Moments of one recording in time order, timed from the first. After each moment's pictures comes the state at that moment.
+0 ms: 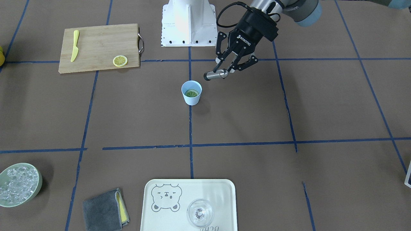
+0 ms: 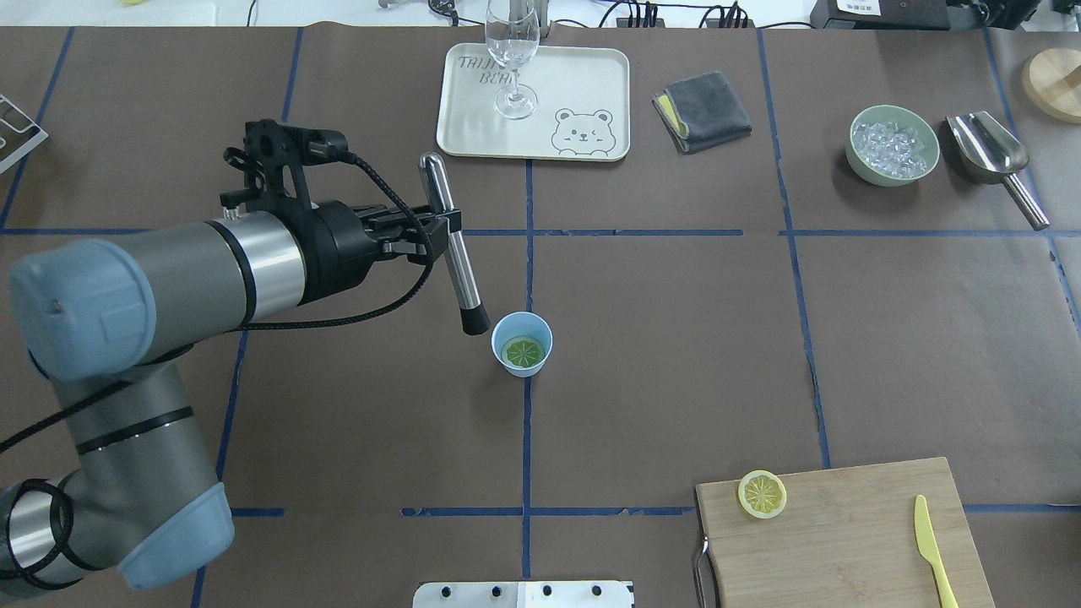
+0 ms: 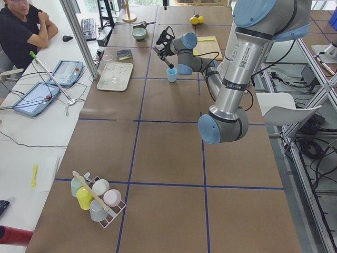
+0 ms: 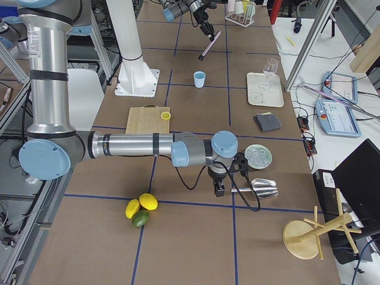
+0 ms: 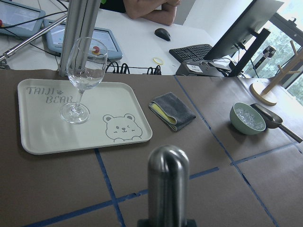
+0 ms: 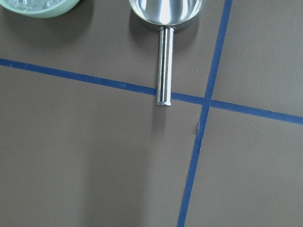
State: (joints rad) left arm -0.50 -1.97 -2.00 -2.30 -1.47 -1.05; right arm 1.48 -1.60 1.62 -1.49 2.39 -0.05
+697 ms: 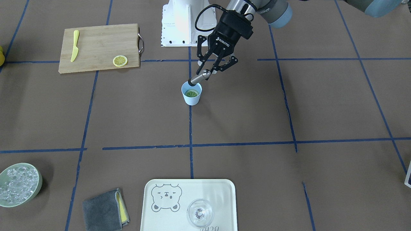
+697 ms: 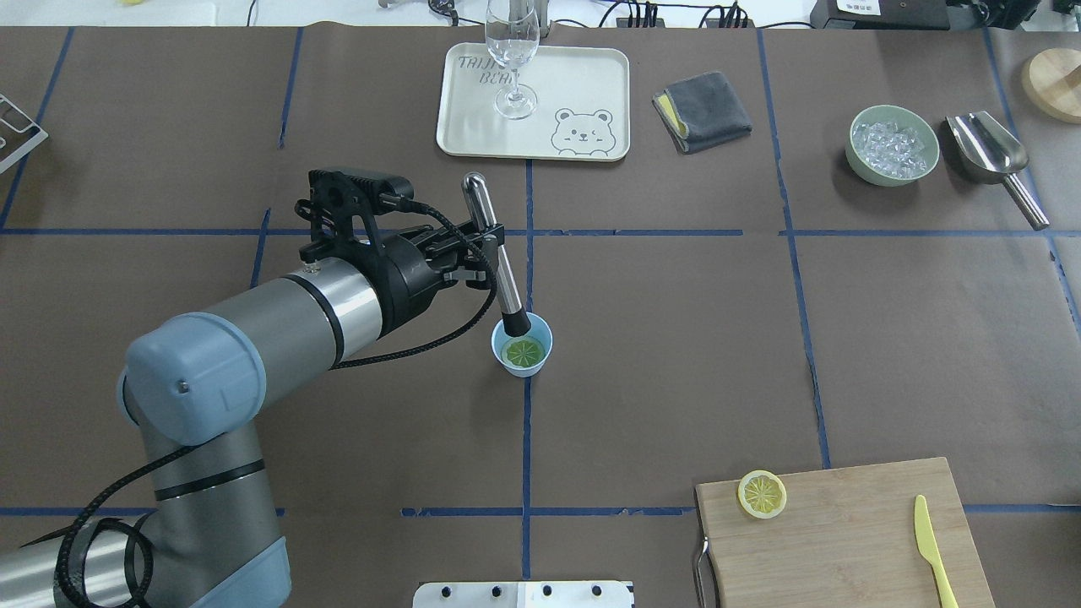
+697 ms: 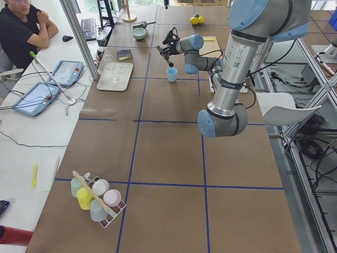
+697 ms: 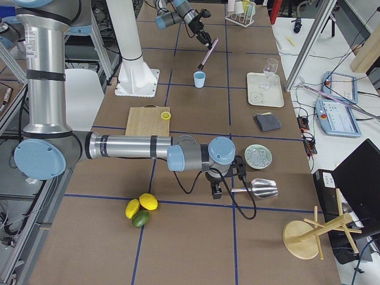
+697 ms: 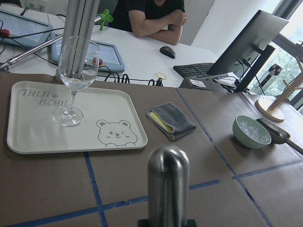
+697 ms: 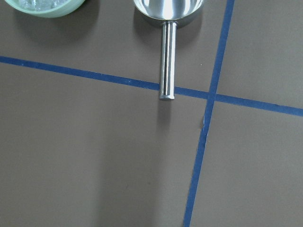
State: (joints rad) left arm -0.40 -2.05 -1.93 -2.30 -1.26 -1.03; right arm 1.50 -1.61 1.62 -1.49 2.44 -0.06
